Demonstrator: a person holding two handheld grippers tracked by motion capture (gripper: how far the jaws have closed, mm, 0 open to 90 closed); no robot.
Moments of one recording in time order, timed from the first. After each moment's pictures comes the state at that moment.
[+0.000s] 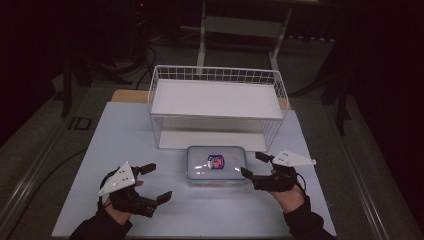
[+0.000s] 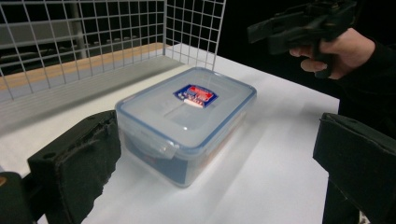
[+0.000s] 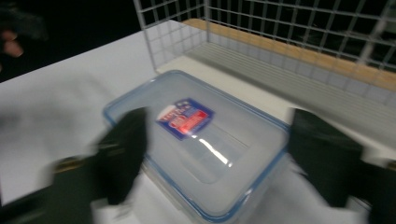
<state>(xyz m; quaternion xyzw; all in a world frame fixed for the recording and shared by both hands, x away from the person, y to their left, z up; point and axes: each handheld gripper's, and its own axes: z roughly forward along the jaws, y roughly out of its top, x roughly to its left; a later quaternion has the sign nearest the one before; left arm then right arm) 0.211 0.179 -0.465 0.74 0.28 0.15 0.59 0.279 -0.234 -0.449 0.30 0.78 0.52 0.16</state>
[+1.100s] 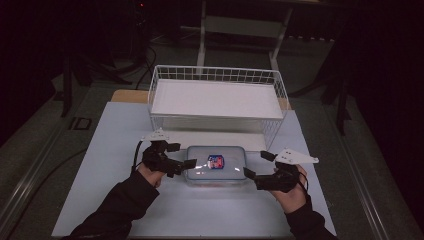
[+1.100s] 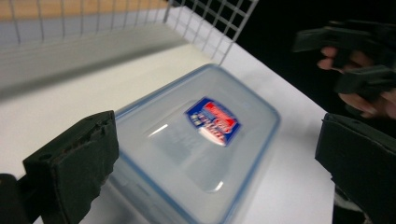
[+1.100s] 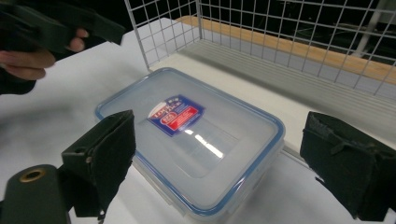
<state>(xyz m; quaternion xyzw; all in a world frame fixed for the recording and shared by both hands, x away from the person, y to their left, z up) 0.317 0.131 -0.465 0.75 0.38 0.01 0.54 0.283 -0.242 -0.450 0.32 0.78 0.51 0.16</state>
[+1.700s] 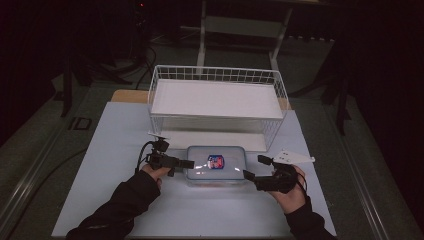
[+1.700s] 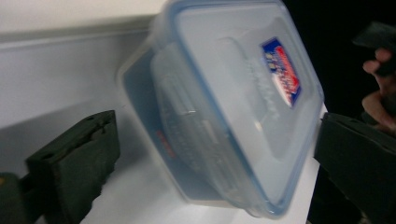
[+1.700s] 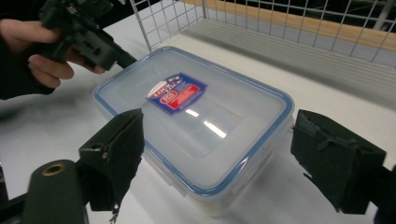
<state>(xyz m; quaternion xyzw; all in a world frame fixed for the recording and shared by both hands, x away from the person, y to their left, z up) 0.353 0.140 -0.519 0.72 0.50 -0.17 0.45 0.288 -0.244 -0.463 0.33 0.79 0.50 0.13</state>
